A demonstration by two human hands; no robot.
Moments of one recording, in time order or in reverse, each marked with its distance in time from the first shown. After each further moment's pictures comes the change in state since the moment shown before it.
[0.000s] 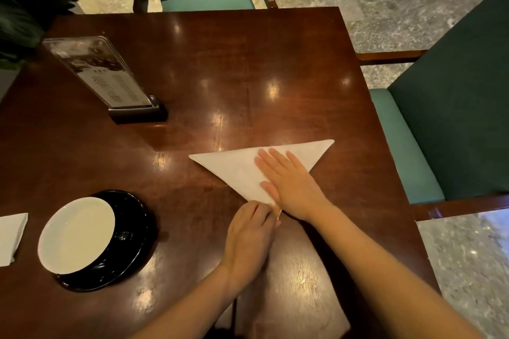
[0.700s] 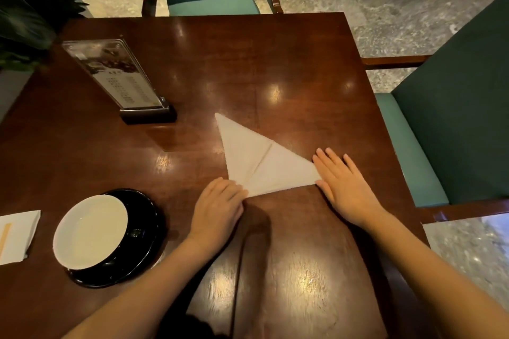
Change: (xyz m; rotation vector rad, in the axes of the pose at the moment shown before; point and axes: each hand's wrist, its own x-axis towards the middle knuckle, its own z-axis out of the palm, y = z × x) left_hand 0.004 -0.079 -0.021 0.078 0.105 0.034; right_hand -0.050 0.062 -0.013 -0.186 -0.117 0.217
